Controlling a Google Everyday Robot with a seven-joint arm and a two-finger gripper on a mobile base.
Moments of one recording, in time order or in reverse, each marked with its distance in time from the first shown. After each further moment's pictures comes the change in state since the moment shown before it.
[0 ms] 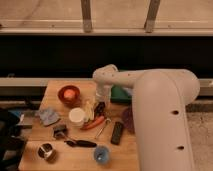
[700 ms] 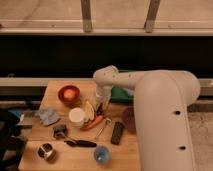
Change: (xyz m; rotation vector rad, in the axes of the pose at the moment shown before) arm 0.004 0.004 0.002 -0.015 0.007 -0.035
